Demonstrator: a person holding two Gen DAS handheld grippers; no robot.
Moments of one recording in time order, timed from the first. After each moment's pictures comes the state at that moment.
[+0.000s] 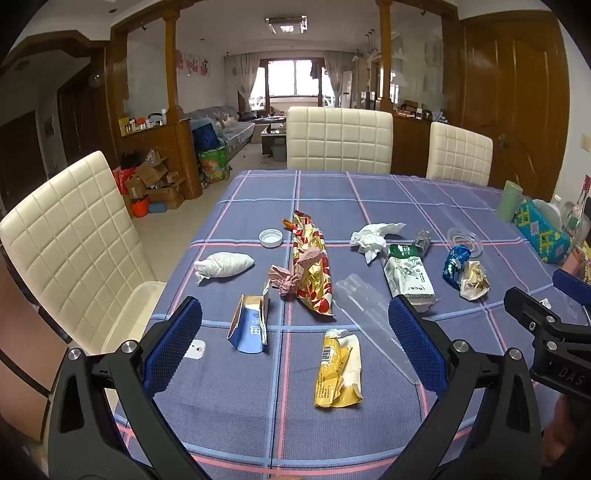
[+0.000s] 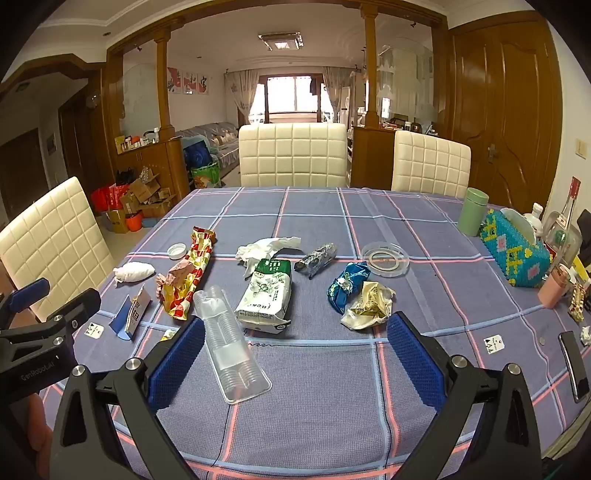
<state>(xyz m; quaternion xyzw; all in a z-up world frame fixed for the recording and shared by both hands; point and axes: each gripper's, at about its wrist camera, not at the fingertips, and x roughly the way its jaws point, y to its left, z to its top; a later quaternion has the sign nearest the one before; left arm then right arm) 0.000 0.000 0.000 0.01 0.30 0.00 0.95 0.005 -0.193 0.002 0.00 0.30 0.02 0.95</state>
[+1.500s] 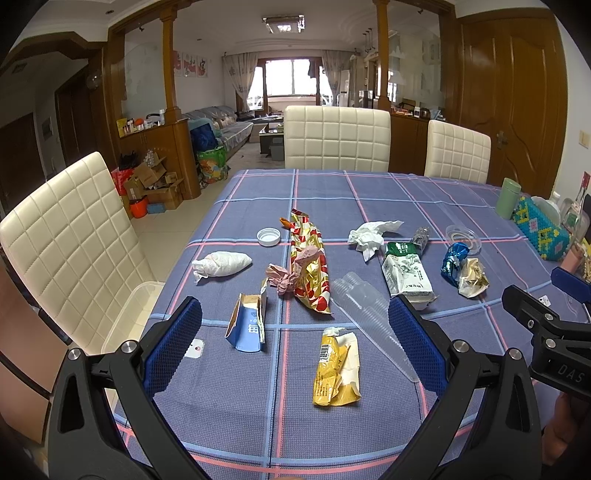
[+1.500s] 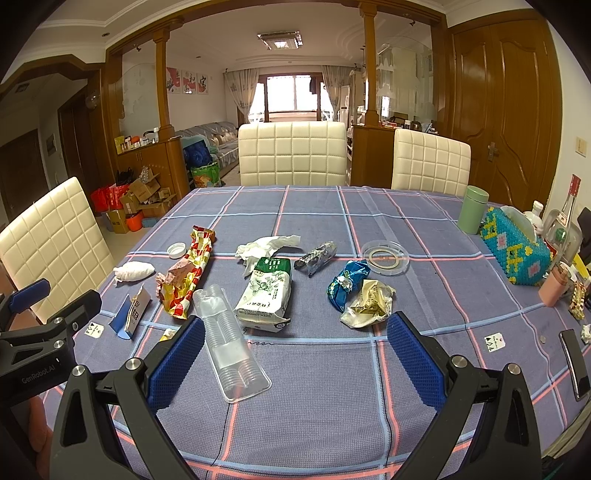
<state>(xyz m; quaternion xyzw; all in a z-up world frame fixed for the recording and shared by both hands) -0.001 0.003 -0.001 0.01 0.30 0.00 0.95 0.005 -0.193 0.001 0.00 0.30 0.03 0.95</state>
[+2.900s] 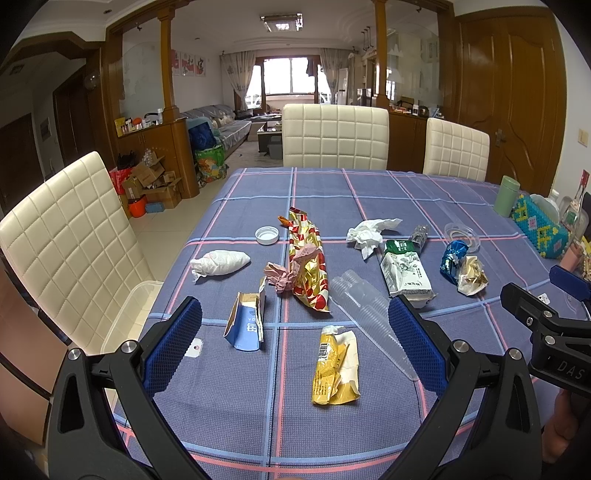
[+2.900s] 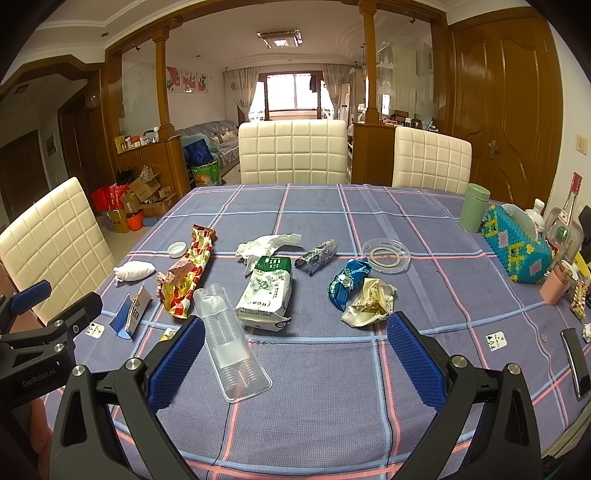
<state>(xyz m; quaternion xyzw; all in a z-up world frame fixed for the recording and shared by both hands) 0.000 0.000 0.000 0.01 0.31 0.00 0.95 0.006 -0.193 0.000 0.00 0.30 0.03 0.95</state>
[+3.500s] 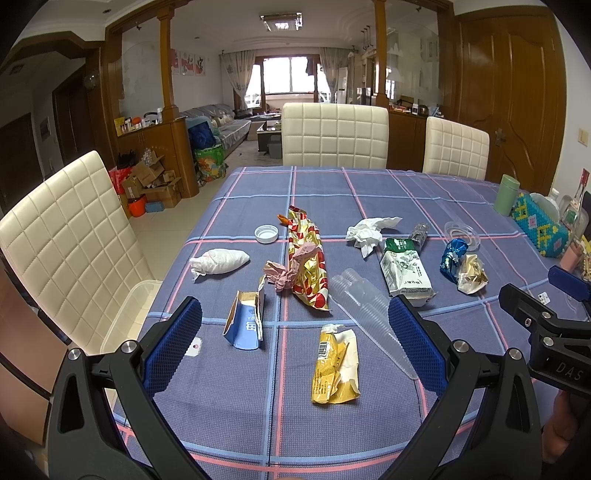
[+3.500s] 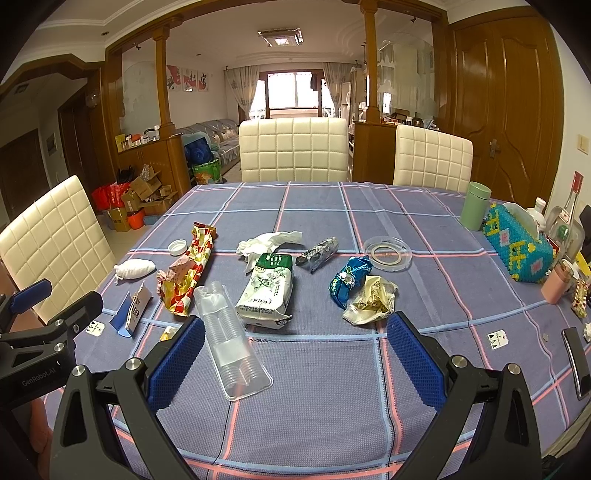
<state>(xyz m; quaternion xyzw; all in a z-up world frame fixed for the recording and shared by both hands) 0.000 0.000 0.000 0.01 0.31 0.00 0.95 0.007 -0.193 -0.003 0.00 0.30 0.03 0.95</state>
